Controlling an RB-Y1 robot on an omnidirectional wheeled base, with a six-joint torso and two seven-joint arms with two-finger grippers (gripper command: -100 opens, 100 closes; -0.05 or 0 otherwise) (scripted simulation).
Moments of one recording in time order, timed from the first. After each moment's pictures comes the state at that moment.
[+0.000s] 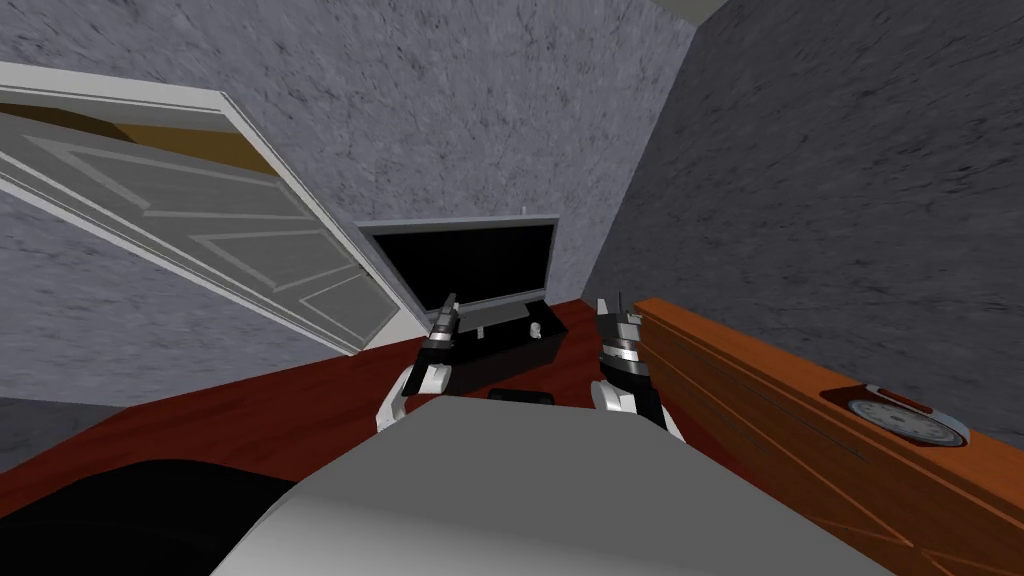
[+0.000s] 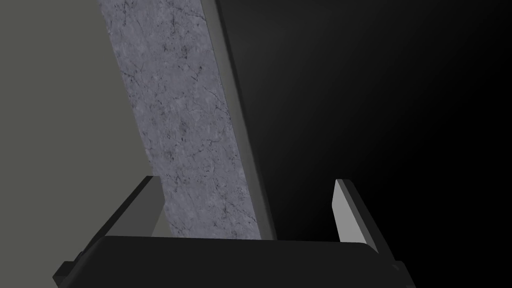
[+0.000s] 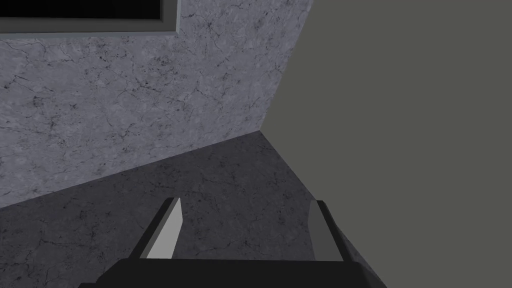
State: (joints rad) left arm 0.41 0.20 0.04 -2.06 0.01 -0.33 -0.15; right arm 0.52 0.02 0.03 -2.21 0.00 -0.51 -0.05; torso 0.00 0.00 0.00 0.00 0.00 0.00
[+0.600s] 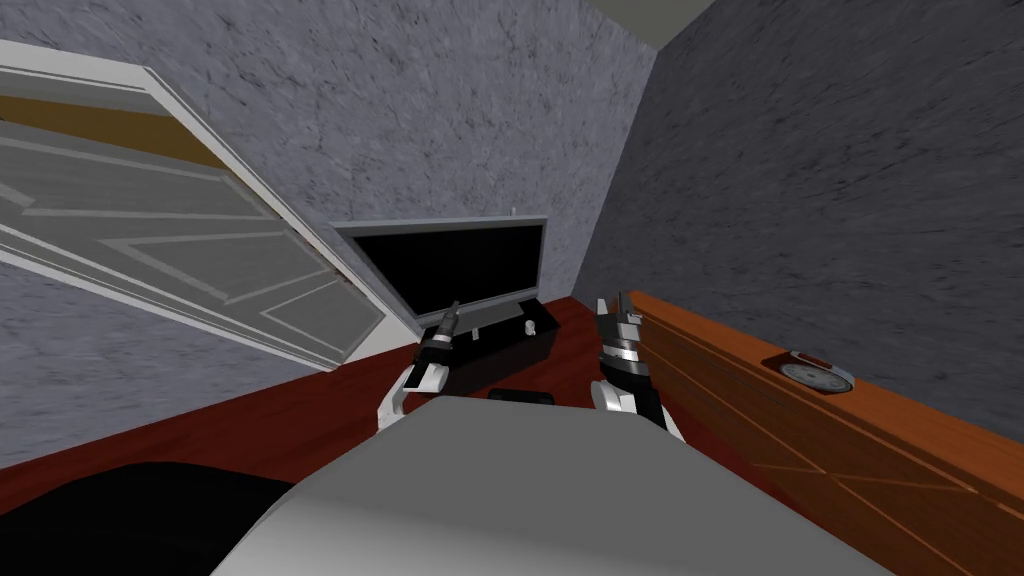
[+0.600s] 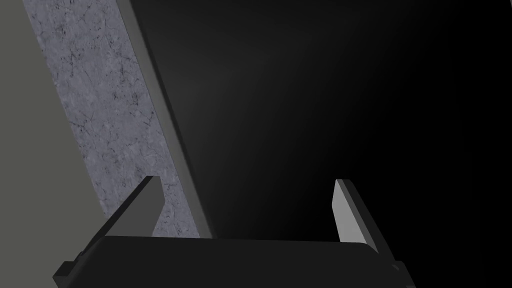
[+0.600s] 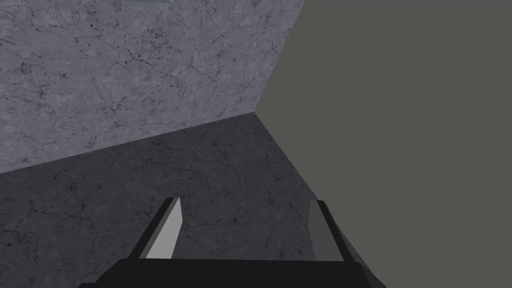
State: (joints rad) left arm 0.37 0.28 0.05 -1.91 0.09 -0.25 -0.22; right arm 0.52 0.02 0.03 -2.21 0.00 -0.51 -0.05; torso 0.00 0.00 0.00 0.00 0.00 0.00
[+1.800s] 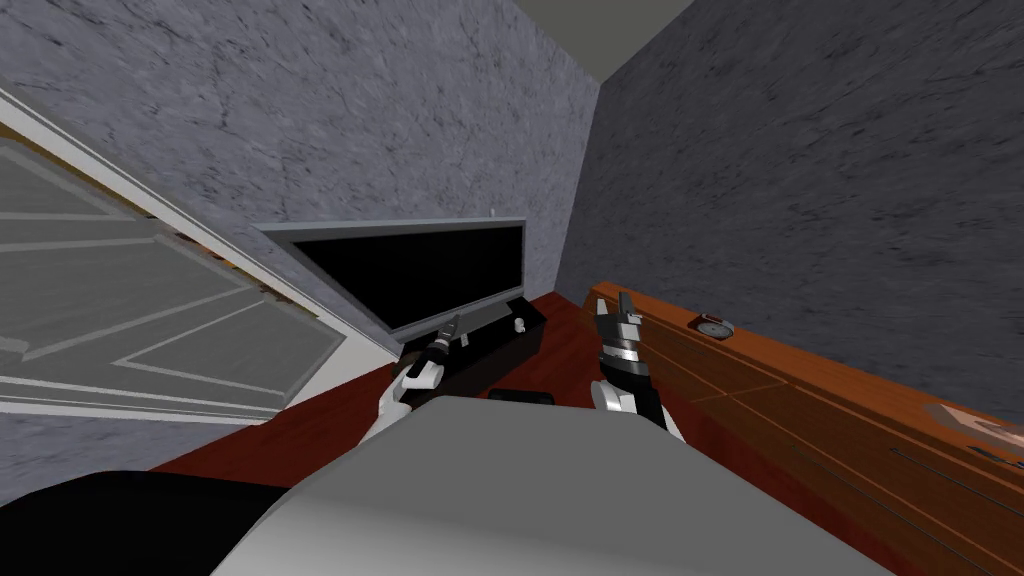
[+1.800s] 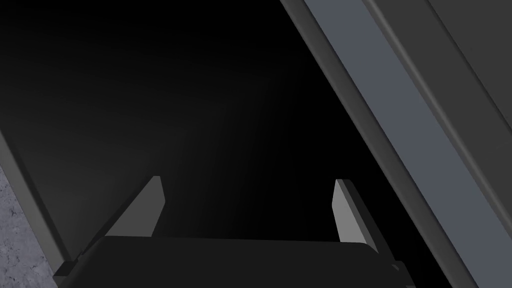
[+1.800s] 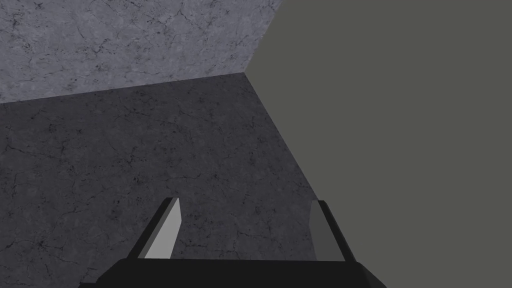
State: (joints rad) left arm 0.28 0.40 0.05 -1.63 0.24 -0.08 -0.37; right arm 0.52 0.02 0.03 -2.21 0.00 -0.51 -0.05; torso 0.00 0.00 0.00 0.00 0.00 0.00
